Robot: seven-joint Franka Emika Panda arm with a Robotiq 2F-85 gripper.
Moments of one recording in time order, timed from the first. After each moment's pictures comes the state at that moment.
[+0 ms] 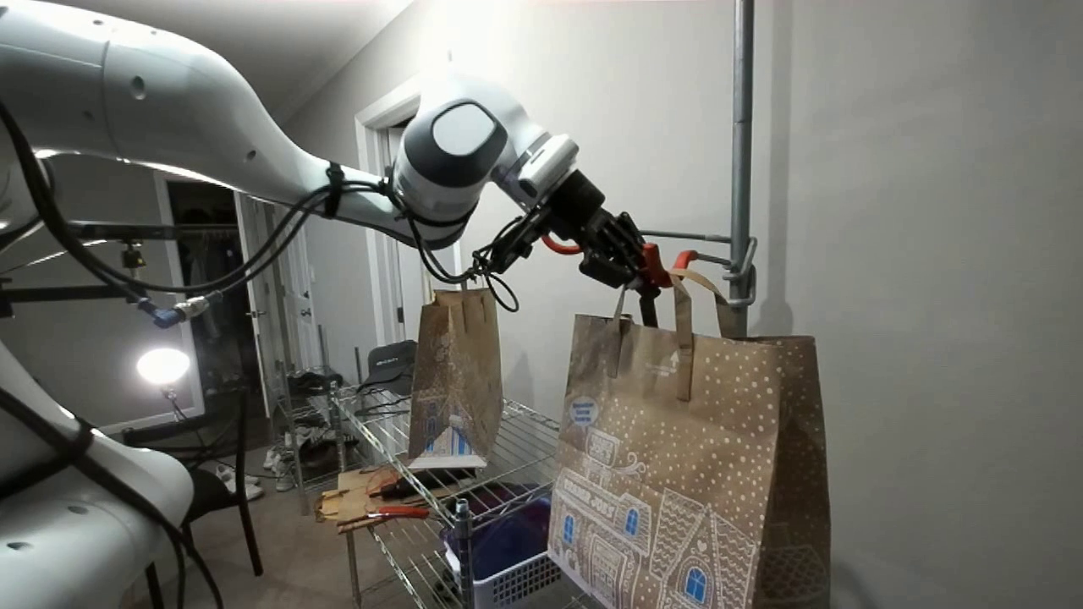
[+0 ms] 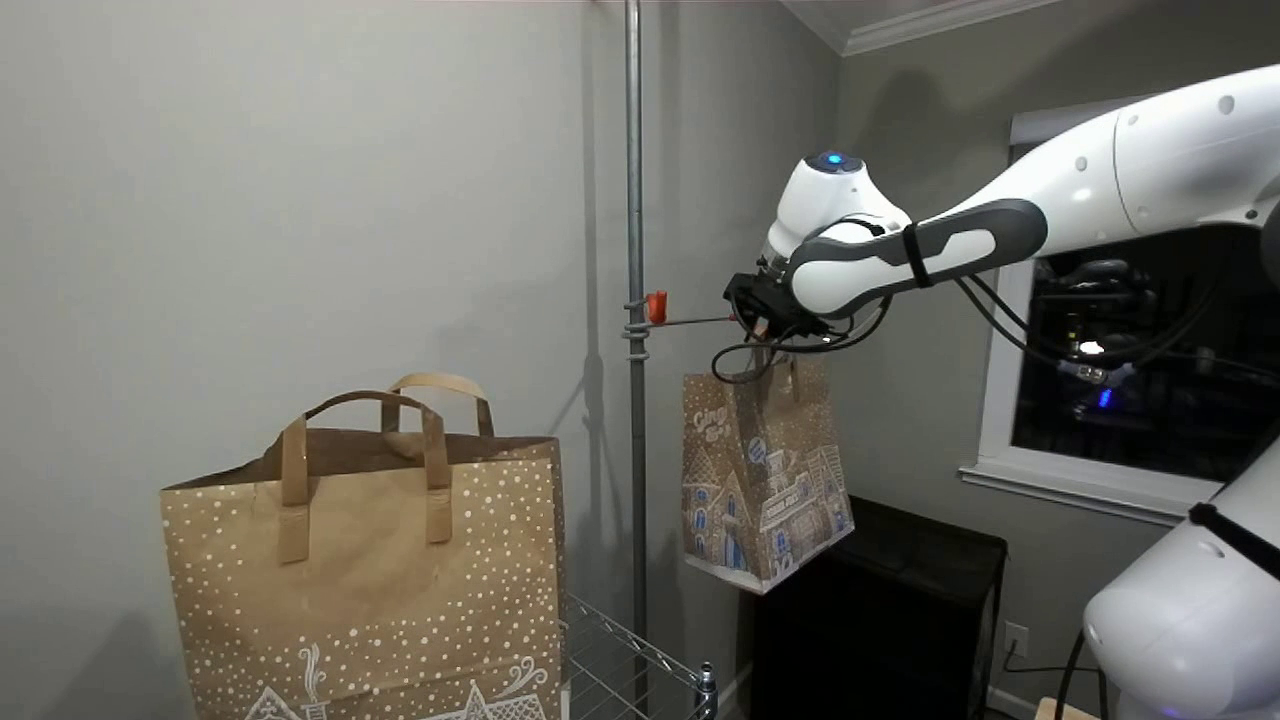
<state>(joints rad) -0.40 -0.41 0.22 -2.16 -0.39 2.44 1.32</state>
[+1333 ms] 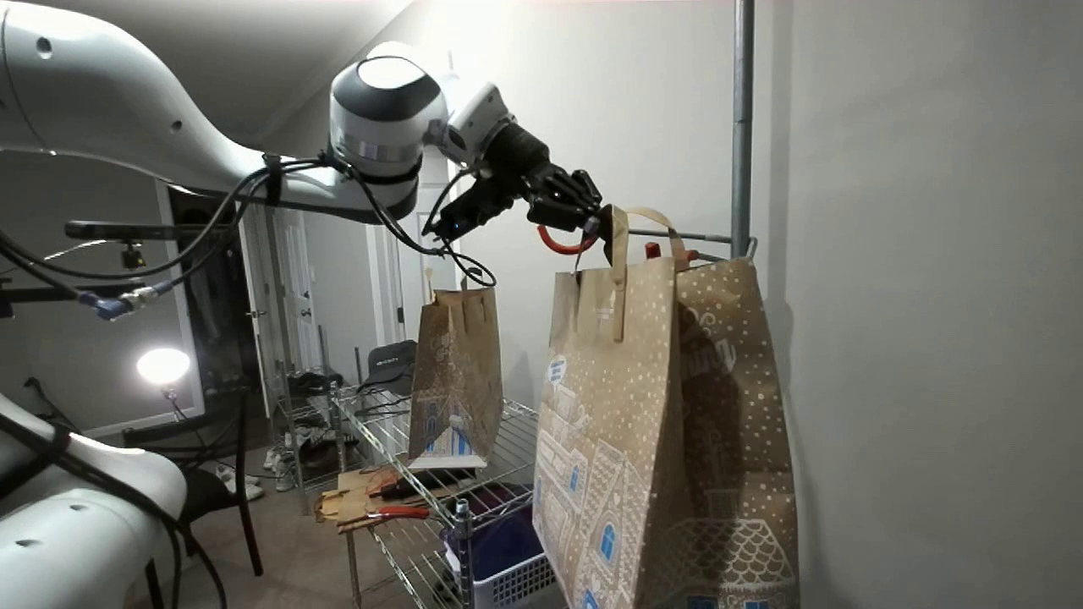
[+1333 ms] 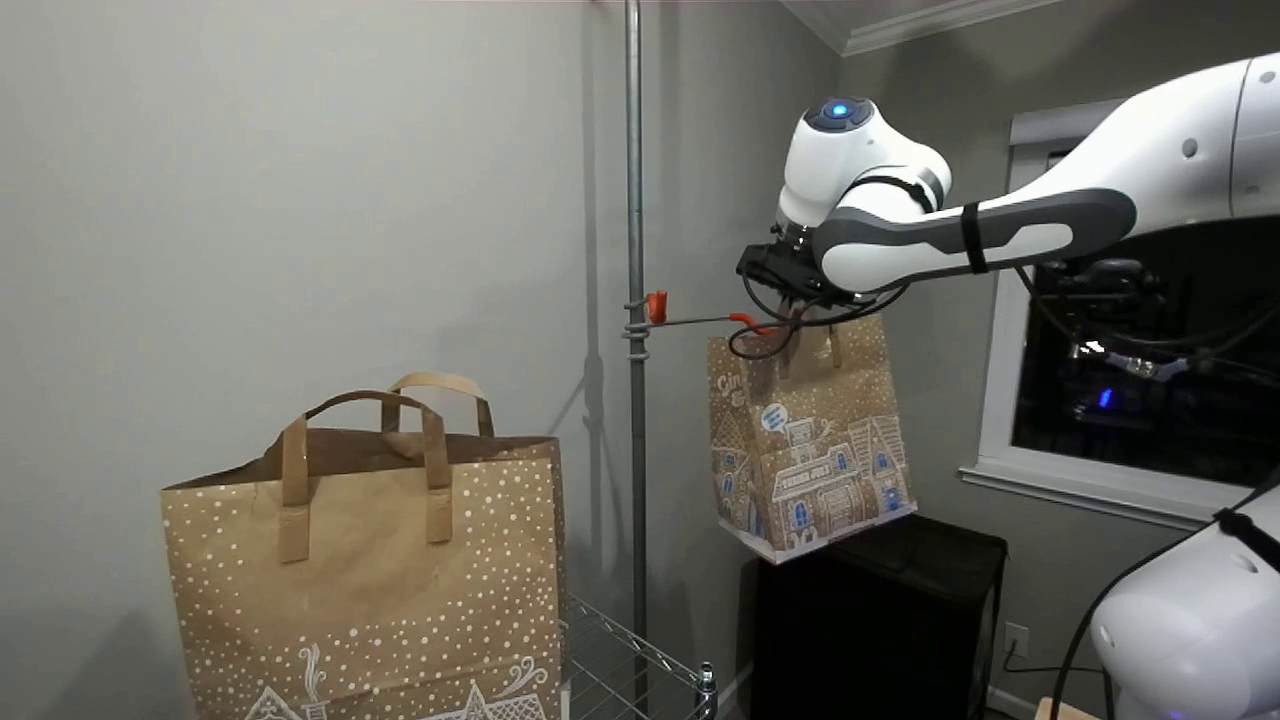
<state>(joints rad) -0.33 -0.56 0.24 -2.15 -0.64 2.21 1.51</state>
